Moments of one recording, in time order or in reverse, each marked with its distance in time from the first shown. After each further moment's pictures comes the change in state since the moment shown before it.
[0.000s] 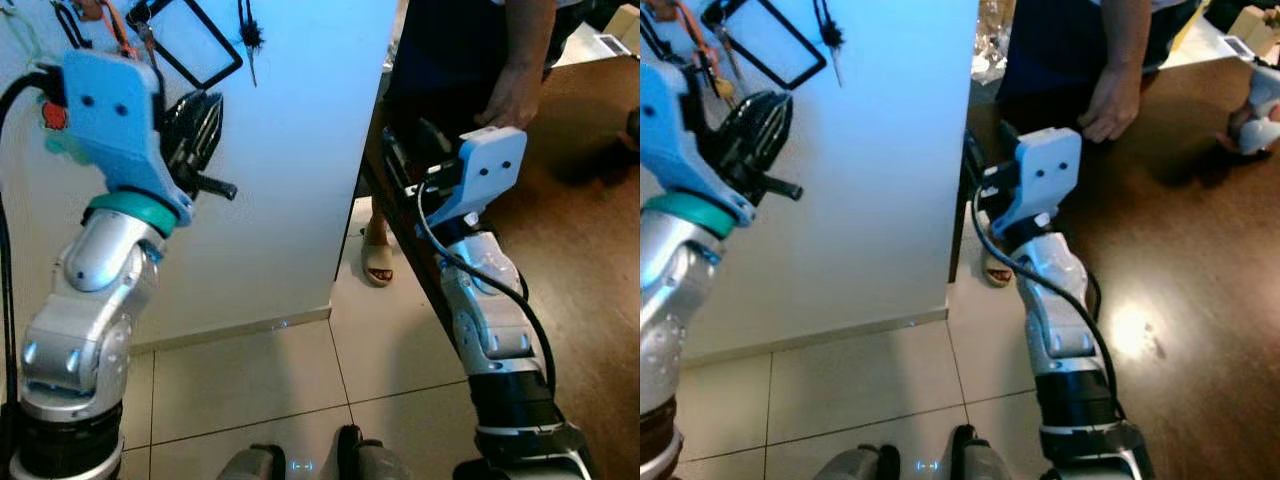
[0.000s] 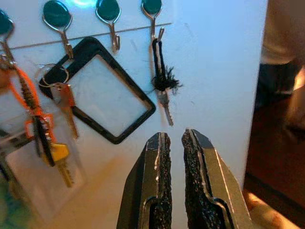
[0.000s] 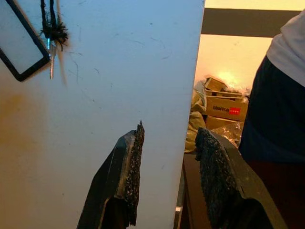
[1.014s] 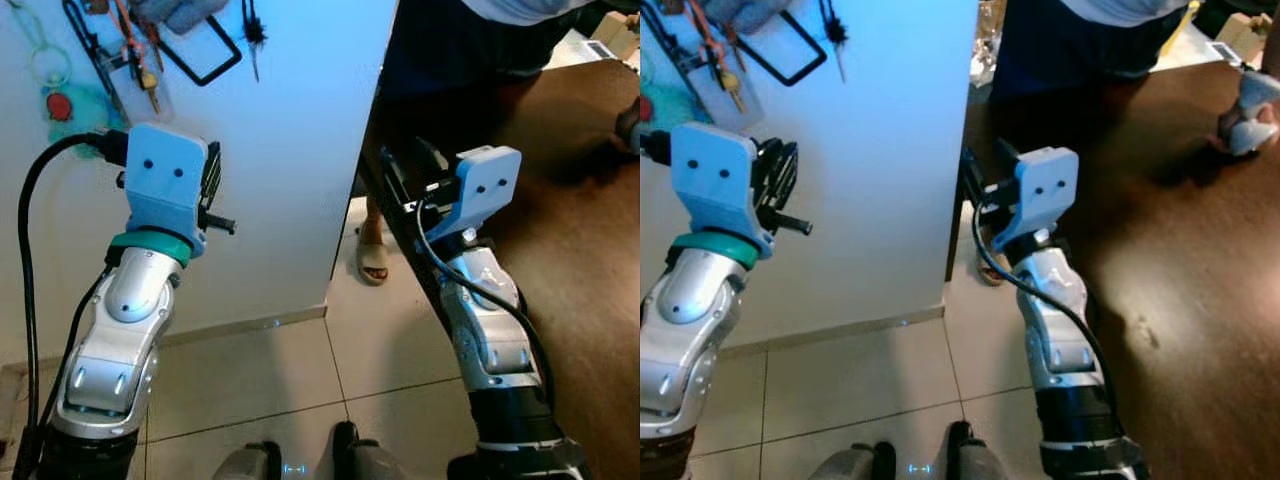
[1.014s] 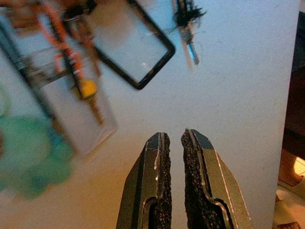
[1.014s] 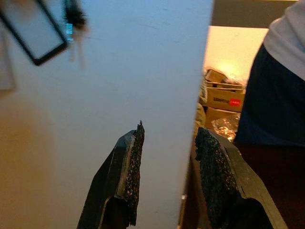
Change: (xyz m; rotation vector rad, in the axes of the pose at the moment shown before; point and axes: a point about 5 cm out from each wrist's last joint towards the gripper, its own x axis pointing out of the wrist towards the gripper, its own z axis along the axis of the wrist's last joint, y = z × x) left arm -0.010 -0.003 -0.039 0.149 0.079 0.095; right arm -0.012 0.002 -0.009 0.018 0.033 -0.015
